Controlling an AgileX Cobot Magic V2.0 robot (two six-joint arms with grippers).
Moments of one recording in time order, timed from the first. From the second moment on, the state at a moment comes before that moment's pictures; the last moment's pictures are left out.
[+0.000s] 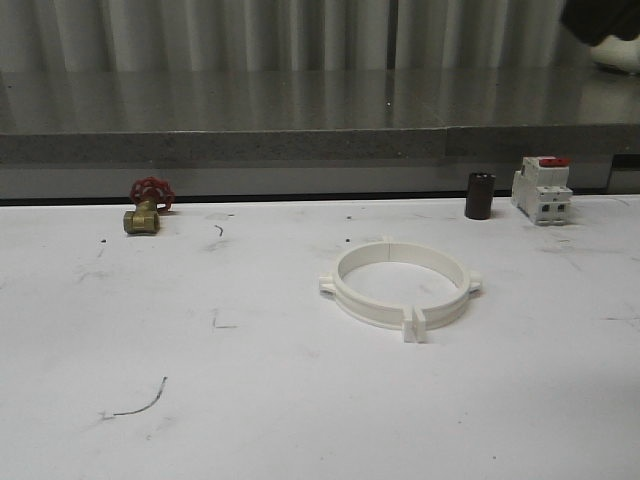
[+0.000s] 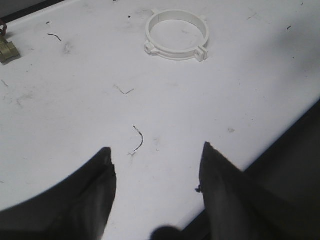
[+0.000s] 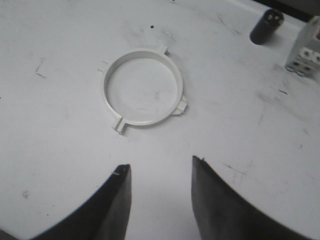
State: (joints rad) left arm -0.54 0.54 -0.60 -0.19 0.77 0.20; right arm 0.36 1.11 -1.05 0.03 0.85 -0.04
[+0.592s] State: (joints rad) left arm -0.54 0.54 -0.60 -0.19 0.77 0.20; right arm 0.36 0.38 -0.57 -0.04 0.80 0.04
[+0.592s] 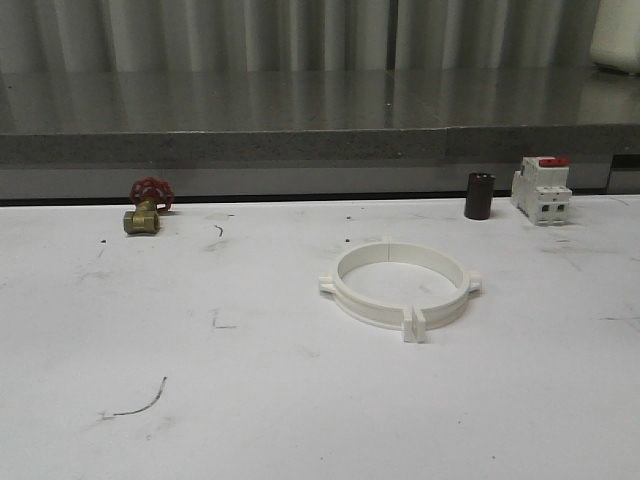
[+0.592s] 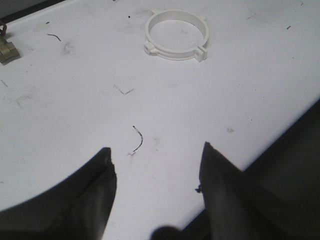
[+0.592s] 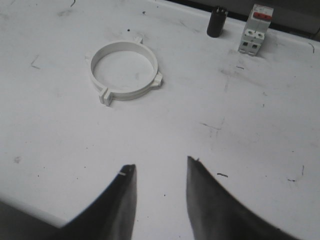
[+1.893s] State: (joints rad) left arm -0.49 0.45 -0.56 -0.15 0.68 0.20; right arm 0.36 0.26 -0.50 -0.04 0.77 0.04
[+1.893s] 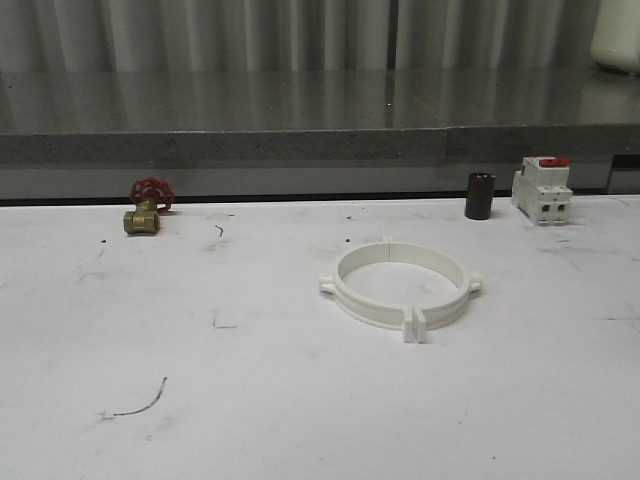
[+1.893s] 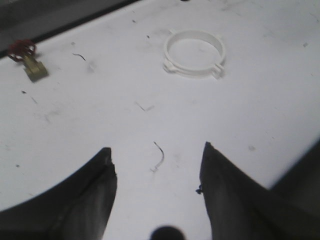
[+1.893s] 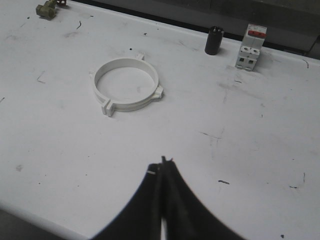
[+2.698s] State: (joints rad) left arm -0.06 0.00 0.00 -0.14 0.15 0.20; right arm 0.36 0.26 -0.50 -0.04 0.77 0.04
